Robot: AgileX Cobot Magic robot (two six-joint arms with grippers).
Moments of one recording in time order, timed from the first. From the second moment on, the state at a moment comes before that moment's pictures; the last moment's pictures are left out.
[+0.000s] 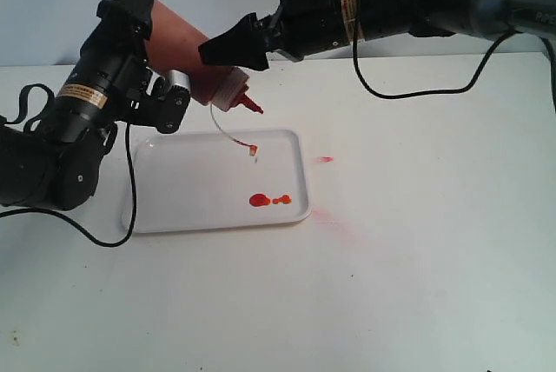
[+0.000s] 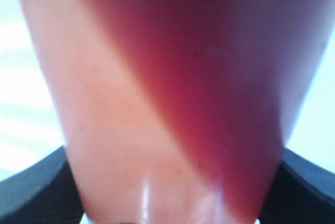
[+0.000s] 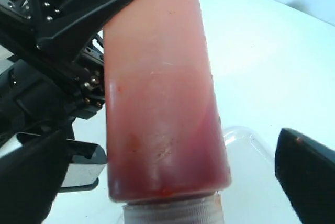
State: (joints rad) left arm -0.36 1.94 -0.85 -0.21 -1.16 2.11; right arm 0.31 2.21 -1.80 -1.76 -1.02 1.78
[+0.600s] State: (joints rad) left arm -0.36 1.94 -0.85 -0.31 -1.15 2.10; right arm 0.23 2.17 -1.80 -1.76 -1.09 1.85
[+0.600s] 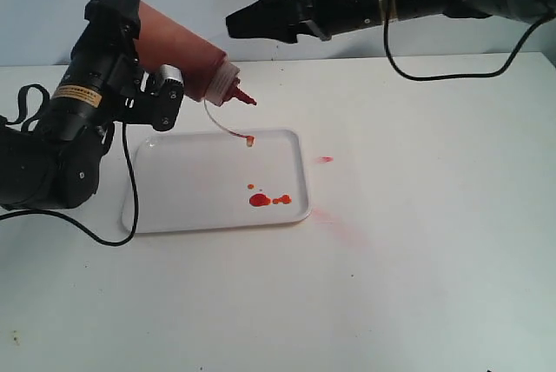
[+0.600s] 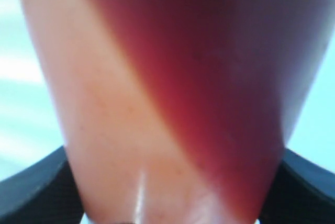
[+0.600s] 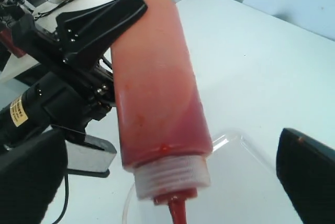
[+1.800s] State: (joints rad) left arm -0.36 1.94 -0.53 -0.25 -1.16 0.66; right arm 0.10 2.16 -1.80 -1.76 -1.14 1.90
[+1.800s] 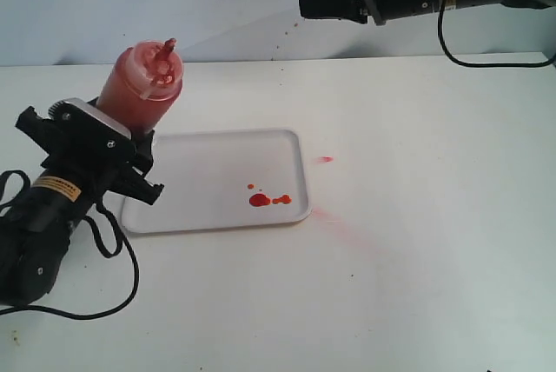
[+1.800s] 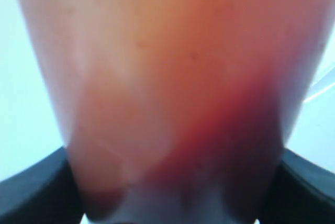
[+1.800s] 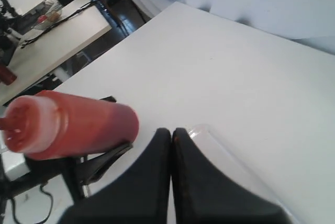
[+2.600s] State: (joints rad) left arm -0.36 1.94 -0.47 0.43 -1.16 0.05; right arm 0.09 2.16 -1.45 -1.62 -0.77 1.38
